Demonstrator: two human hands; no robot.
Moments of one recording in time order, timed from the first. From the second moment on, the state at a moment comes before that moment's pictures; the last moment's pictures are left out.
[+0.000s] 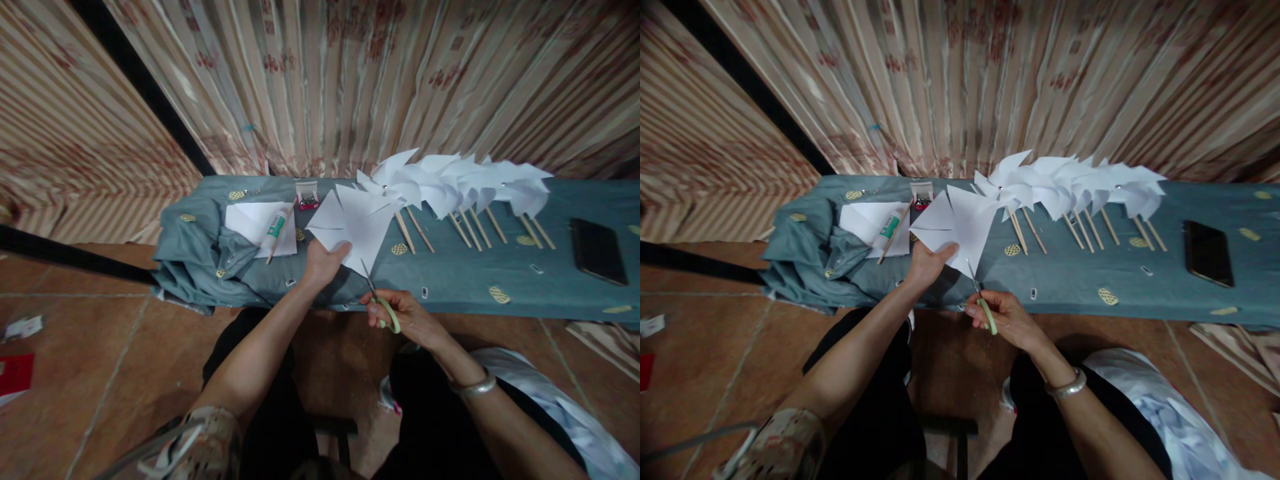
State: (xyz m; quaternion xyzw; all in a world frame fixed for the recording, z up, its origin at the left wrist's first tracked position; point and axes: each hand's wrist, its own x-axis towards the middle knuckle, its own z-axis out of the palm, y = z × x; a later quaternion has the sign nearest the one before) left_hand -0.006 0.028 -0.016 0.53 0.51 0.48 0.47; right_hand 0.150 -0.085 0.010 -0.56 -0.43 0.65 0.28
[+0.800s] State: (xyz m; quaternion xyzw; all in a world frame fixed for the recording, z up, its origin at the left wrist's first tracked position) left_hand -0.005 0.025 -0.019 0.53 0.51 0.48 0.49; right_hand 0.149 -0.086 0.004 -0.56 -0.44 0.63 0.30
